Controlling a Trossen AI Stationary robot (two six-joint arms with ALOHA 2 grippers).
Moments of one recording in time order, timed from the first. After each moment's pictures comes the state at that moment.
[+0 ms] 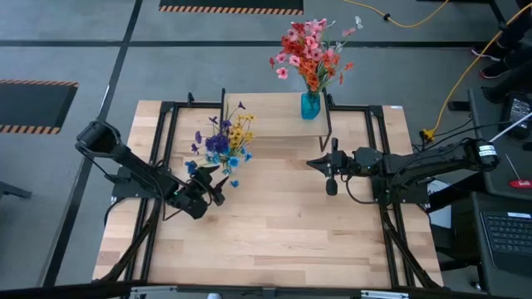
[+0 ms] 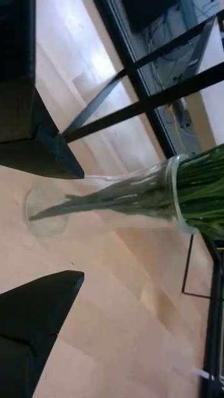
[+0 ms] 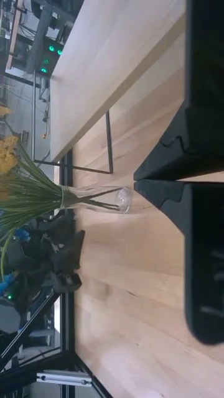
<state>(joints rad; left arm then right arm) -0.51 1.32 0.36 0.07 -1.16 -0.81 0.01 0.93 0.31 0.45 0.17 -0.01</state>
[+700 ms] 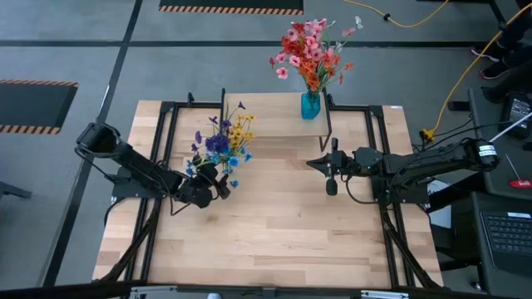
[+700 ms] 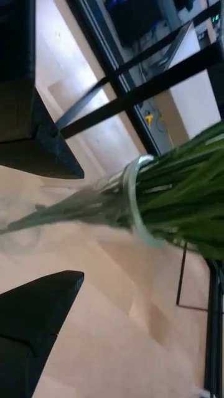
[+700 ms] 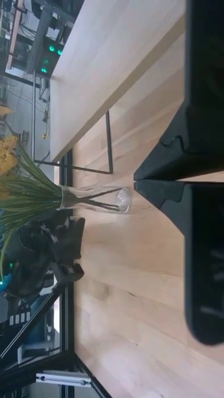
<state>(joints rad) -0.39 1.34 0.36 0.24 -1.11 -0.58 0.01 0.93 0.31 0.45 0.17 -0.01</state>
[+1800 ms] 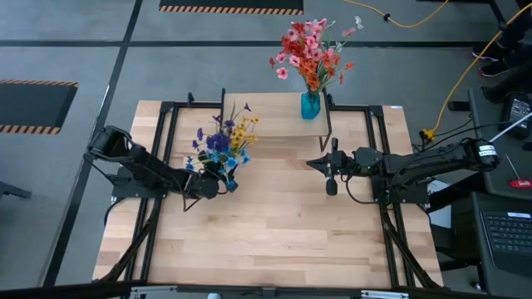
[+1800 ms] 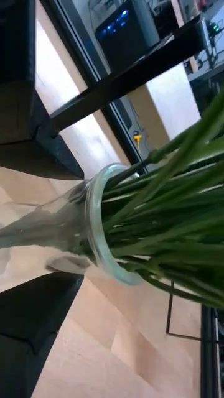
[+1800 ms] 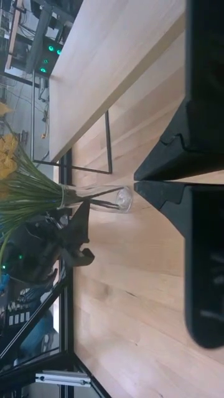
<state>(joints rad) -0.27 1.49 0.36 0.56 -1.12 -0.37 0.01 0.93 0.31 0.45 0.17 -0.01</state>
